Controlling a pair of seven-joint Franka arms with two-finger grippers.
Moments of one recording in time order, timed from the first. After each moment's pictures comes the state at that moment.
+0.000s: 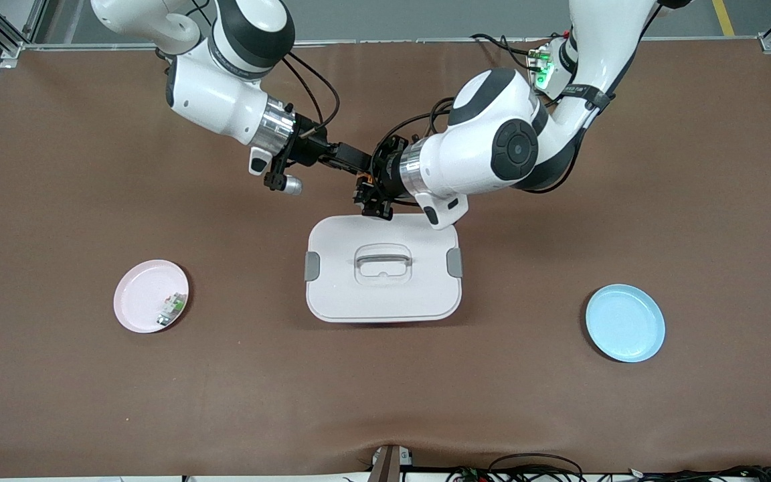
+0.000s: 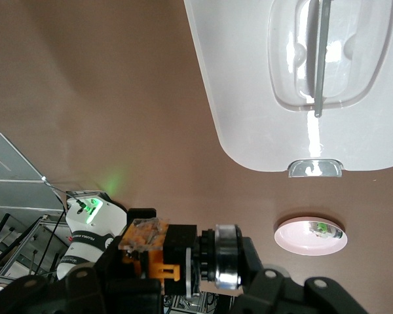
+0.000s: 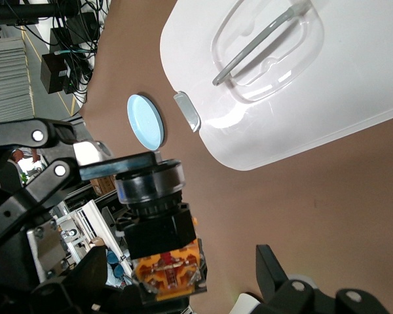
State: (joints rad) left arm -0.33 0.53 -0.45 -1.34 -0.47 1.96 -1.96; right arm 0.77 0.05 -0.08 -2.08 1.22 2.53 0.32
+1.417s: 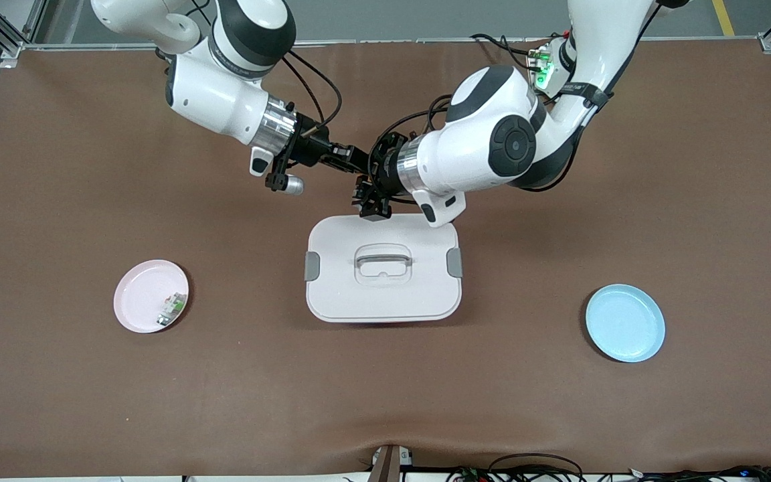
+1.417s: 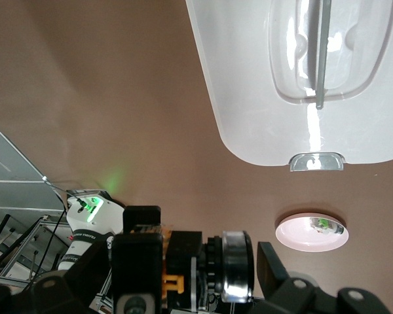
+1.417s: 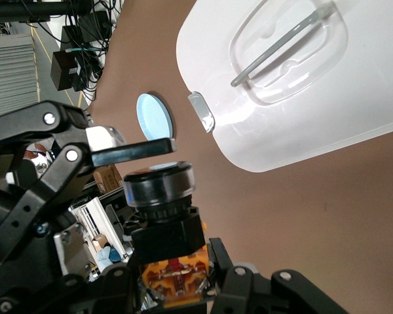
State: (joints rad) left arm -0.34 0.53 -0.45 -1.33 -0.48 1.96 -1.96; right arm 0.78 0.06 -0.08 -2.05 1.22 2.52 0.31
